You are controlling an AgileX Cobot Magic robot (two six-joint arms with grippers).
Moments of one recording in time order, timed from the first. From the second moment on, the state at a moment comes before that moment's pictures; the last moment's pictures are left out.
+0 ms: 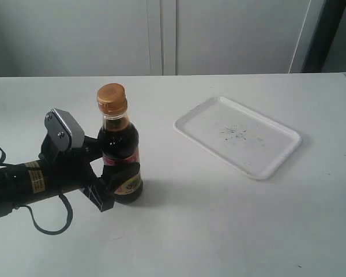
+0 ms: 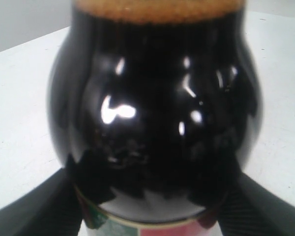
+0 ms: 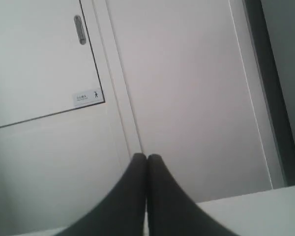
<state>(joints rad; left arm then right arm) -0.37 1.80 -0.52 0.72 -1.03 -0.22 0.10 0.01 -0.01 0.01 -0.25 0.27</state>
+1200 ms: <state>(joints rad) -0.37 1.80 -0.52 0.72 -1.03 -0.21 0.12 0.84 -0.50 -0.46 -0.74 0.60</state>
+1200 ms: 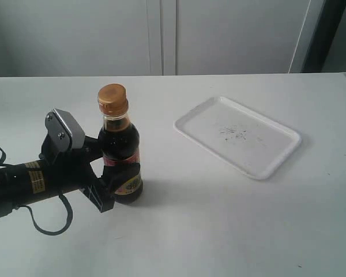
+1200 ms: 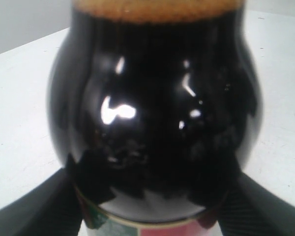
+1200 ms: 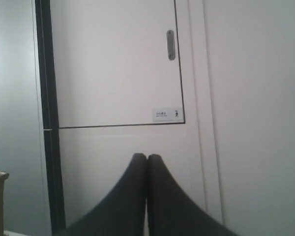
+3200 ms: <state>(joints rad) -0.37 1.80 -0.52 0.72 -1.03 -0.21 0.53 1.79 -0.93 -0.63 -0.83 -0.49</state>
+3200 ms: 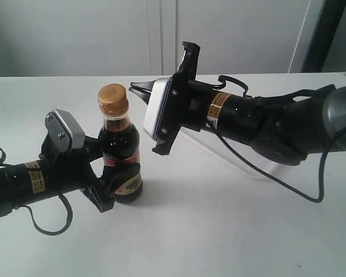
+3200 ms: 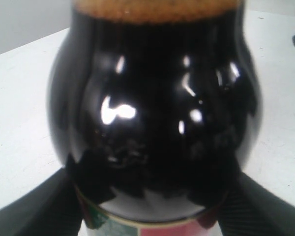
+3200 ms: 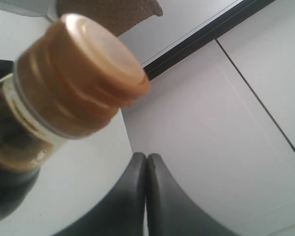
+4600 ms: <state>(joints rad) -0.37 1.80 -0.52 0.72 -1.03 -0.21 0.59 1.76 -0.94 -0.62 -0.81 -0.48</state>
